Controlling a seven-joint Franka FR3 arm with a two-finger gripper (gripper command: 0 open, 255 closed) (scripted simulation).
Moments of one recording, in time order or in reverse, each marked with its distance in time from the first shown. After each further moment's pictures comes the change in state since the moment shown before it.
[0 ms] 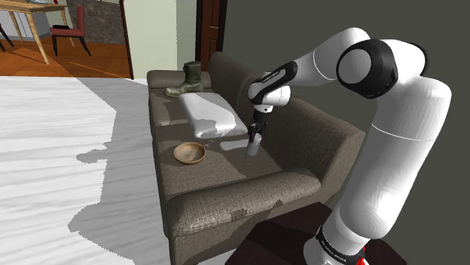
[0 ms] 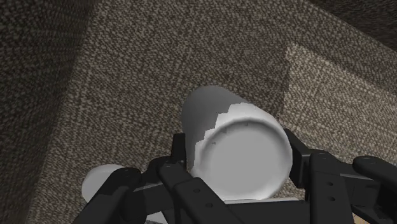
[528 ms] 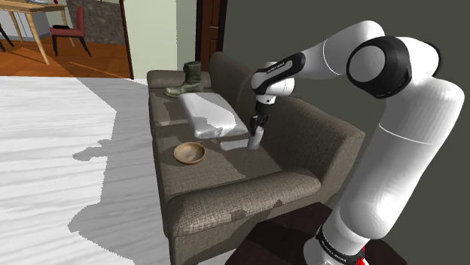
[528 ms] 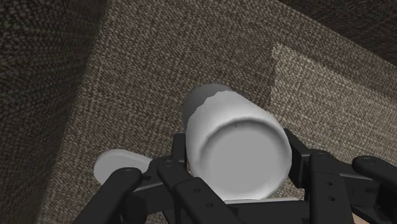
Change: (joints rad) arm 0.003 -0.063 -0.008 0.043 -0.038 -0.099 0.029
